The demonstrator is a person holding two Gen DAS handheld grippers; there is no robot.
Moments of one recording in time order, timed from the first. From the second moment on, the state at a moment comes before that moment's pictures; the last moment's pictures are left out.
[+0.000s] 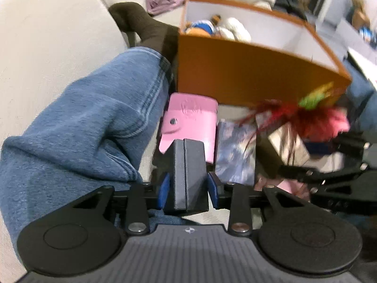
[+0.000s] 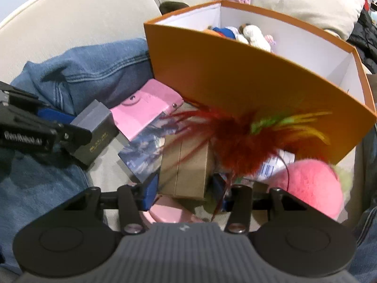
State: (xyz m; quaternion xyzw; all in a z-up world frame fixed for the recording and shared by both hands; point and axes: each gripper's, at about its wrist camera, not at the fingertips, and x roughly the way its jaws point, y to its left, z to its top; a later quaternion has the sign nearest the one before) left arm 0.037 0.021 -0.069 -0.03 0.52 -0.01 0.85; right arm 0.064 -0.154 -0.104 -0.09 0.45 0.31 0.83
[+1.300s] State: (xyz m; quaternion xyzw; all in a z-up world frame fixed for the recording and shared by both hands) left arm 0.158 0.010 0.034 -0.07 0.42 -0.14 0.90; right arm 0.181 -0.199 0.011 0.04 0.35 0.31 0.89
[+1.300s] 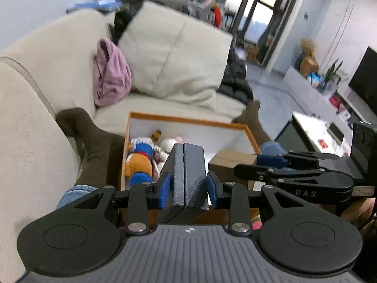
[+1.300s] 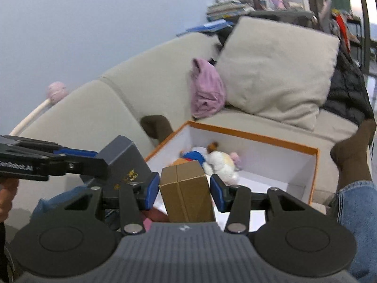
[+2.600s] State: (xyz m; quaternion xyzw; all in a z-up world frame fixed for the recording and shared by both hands) left arm 0.235 0.032 -0.030 -0.11 0.50 -0.11 0.85; right arm 0.254 -0.136 -0.069 0.05 0.47 0.33 0.82
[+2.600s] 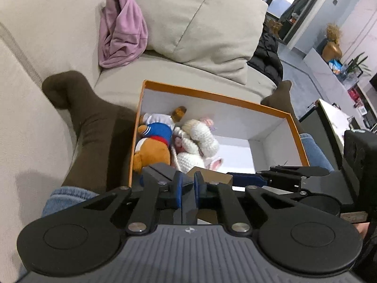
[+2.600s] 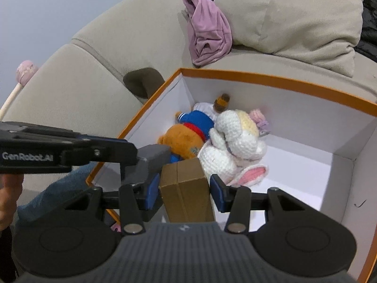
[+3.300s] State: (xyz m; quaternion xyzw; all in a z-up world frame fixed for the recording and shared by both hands) left arm 0.247 0.034 -0.059 -0.12 0.57 -0.04 0.81; right arm 0.249 -0.131 -0.063 0.03 0.47 0.36 0.80
